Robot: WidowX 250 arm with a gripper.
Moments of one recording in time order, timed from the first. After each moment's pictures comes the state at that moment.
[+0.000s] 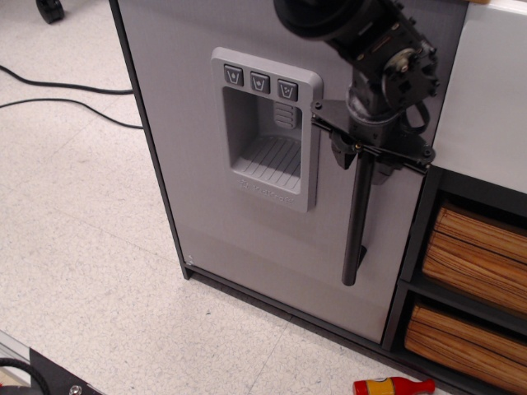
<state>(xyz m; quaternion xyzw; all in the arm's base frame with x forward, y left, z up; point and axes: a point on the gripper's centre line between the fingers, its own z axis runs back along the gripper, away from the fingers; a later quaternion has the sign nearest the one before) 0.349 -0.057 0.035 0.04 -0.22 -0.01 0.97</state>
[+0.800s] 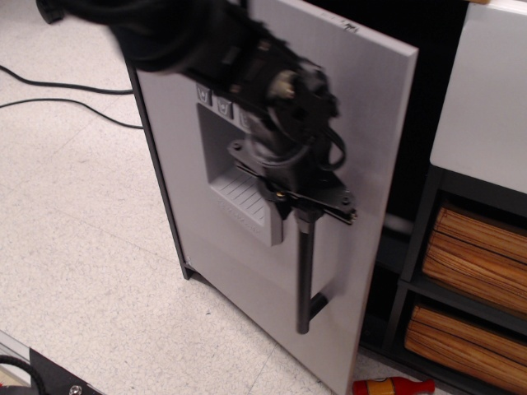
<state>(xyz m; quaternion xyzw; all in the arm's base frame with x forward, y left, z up) 0.269 -0.016 0.047 0.02 -0.20 -0.03 0.98</state>
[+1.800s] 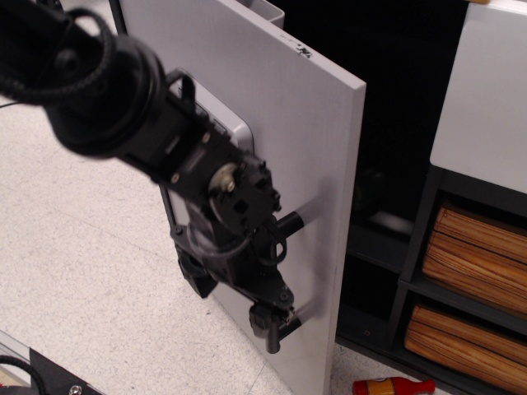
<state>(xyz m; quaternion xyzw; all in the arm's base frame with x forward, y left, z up) 0.199 -0.022 -0.002 0.02 -0.10 -0.06 0.99</state>
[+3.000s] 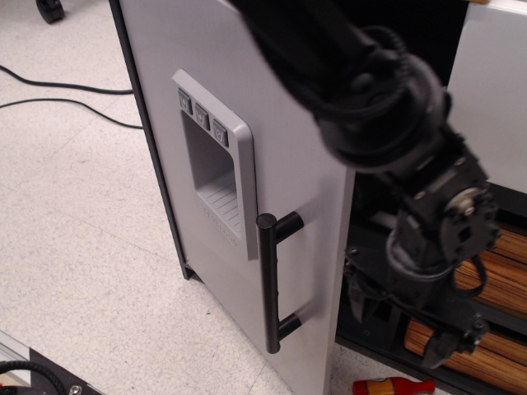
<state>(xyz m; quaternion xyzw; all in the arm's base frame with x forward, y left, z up) 0.240 -0.146 -0.007 -0.01 -0.07 -0.09 0.99</state>
